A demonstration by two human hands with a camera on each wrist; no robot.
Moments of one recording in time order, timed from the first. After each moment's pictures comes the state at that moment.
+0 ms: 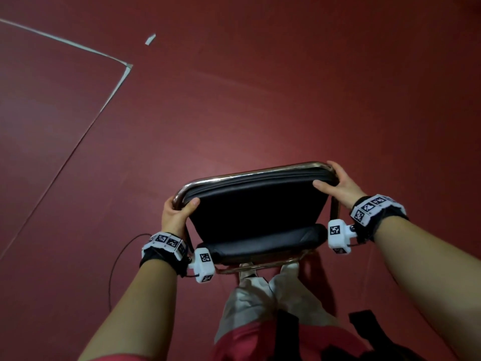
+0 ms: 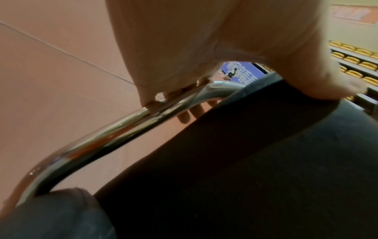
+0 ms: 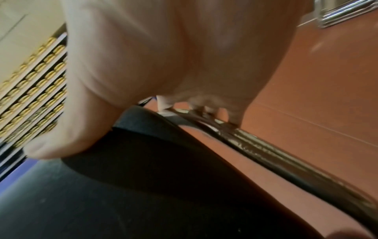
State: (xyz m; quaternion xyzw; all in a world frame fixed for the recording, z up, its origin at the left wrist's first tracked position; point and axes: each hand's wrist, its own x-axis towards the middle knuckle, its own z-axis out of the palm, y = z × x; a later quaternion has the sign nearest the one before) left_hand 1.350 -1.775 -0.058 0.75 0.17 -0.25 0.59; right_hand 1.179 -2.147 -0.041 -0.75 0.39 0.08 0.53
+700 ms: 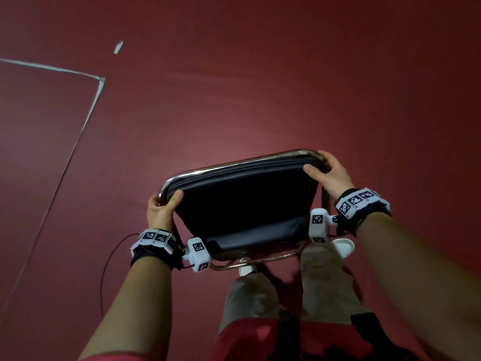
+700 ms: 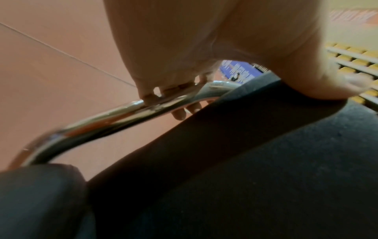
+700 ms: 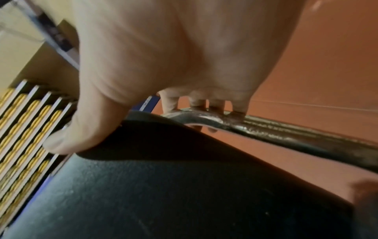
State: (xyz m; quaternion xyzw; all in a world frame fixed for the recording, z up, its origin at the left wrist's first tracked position) left_hand 1.349 -1.879 -0.042 0.78 0.18 -0.21 0.57; right_hand 1.151 -2.205 -0.058 -0.66 0.47 -0.04 0.58
